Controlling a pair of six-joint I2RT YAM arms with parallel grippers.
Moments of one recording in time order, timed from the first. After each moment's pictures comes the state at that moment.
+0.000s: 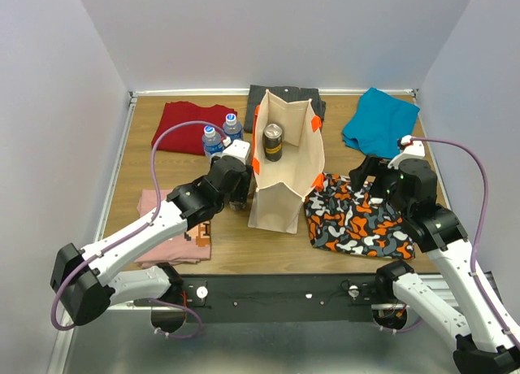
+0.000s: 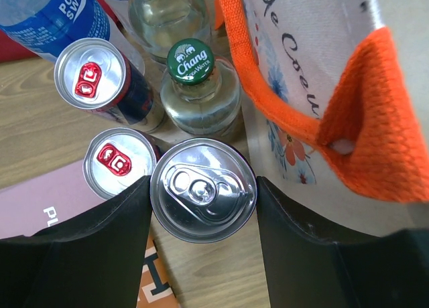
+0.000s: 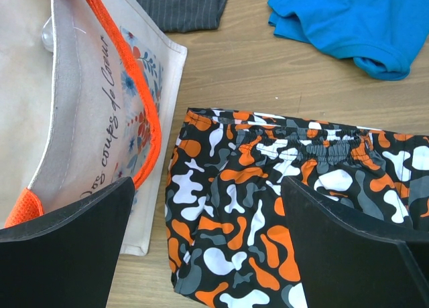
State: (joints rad) left arm -0.81 1.12 0.91 -0.46 -0.41 -0.31; right arm 0.35 0.70 0.85 -0.58 0.19 0.38
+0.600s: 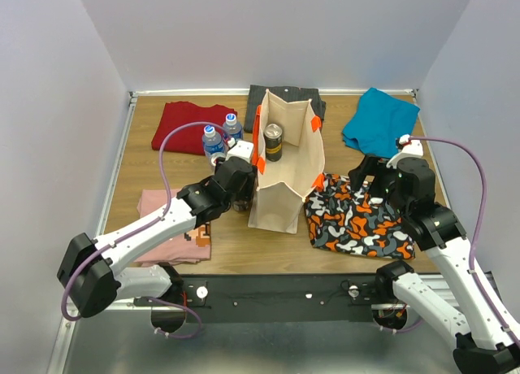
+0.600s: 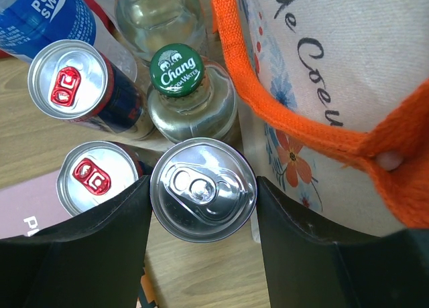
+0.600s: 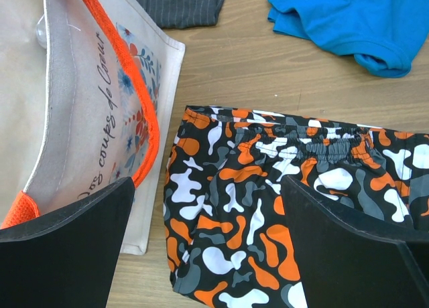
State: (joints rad) left arm -0.81 1.19 0.88 -0.37 -0.44 -0.33; right arm 0.35 0.71 0.85 -0.58 0.19 0.38
